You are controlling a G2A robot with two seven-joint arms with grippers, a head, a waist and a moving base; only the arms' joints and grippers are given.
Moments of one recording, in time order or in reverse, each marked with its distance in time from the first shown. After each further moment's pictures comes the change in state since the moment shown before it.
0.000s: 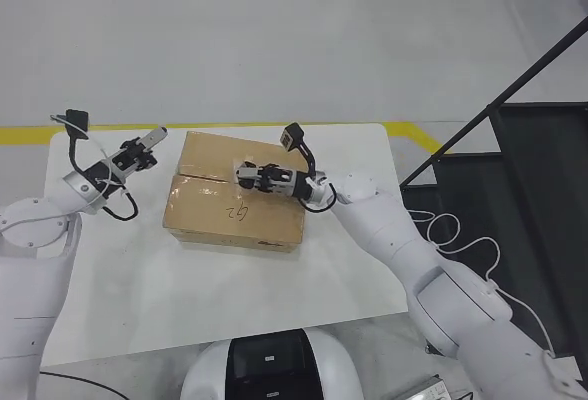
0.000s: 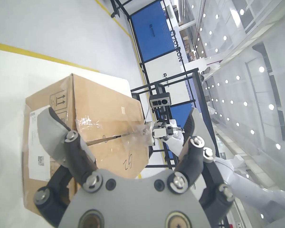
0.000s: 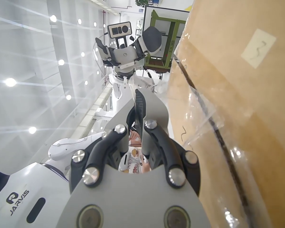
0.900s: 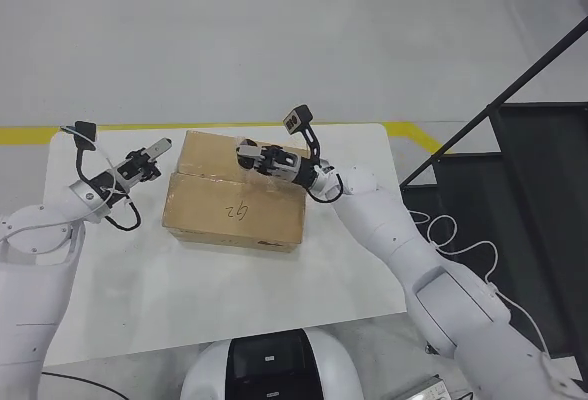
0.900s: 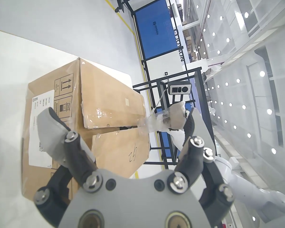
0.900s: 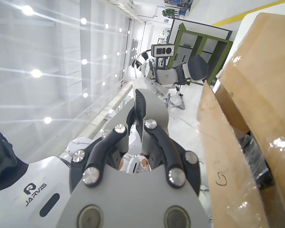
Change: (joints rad) left arm 0.013 -0.002 0.033 0.016 0.000 0.034 -0.032; right arm -0.010 -0.011 0.110 -0.071 0.096 -0.029 0.055
